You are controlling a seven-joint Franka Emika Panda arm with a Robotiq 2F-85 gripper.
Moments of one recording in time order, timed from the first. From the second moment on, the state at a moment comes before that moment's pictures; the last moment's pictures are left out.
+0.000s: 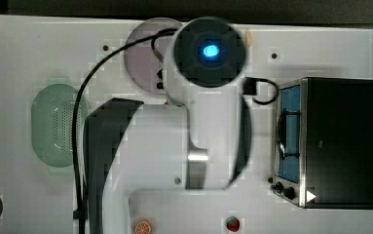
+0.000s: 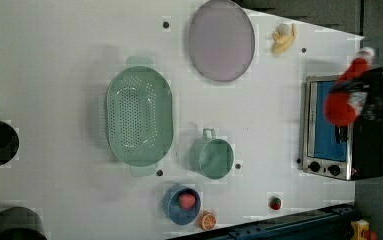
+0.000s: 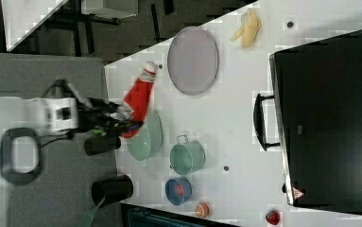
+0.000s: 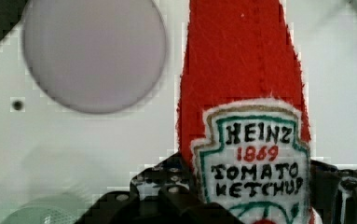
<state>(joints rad) 0.15 0.01 -0.14 -1.89 0.04 0.28 -0.01</state>
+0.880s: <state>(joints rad) 0.11 0.33 -0.20 -2.28 0.04 0.76 -0.01</state>
